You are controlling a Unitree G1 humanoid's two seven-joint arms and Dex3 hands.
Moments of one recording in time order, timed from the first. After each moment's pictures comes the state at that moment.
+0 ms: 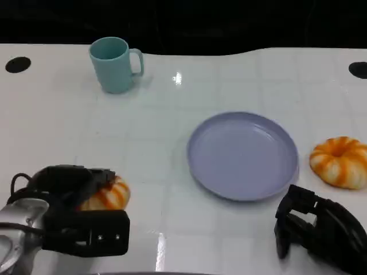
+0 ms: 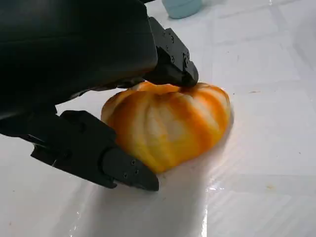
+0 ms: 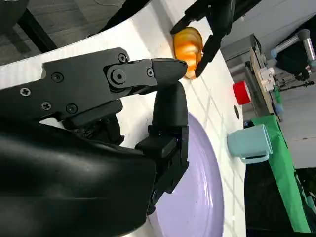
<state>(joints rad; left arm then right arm) -0.29 0.46 -0.34 0.36 0.78 -0.04 -0.20 -0.13 -0.09 -0.11 0.61 0.32 -0.18 0.79</state>
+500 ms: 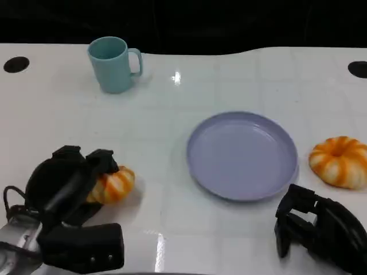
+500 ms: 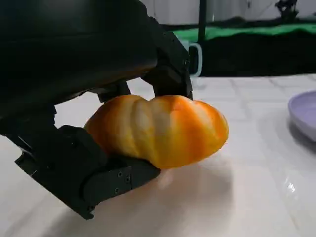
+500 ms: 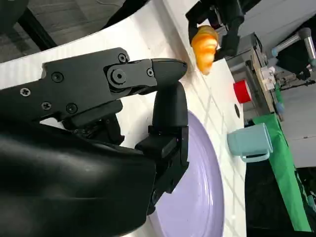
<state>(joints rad) -0.28 0.43 -0.33 0.53 0.77 -0.32 0.35 -0.14 -0.09 -0.11 0.61 0.32 -0.18 0.79</state>
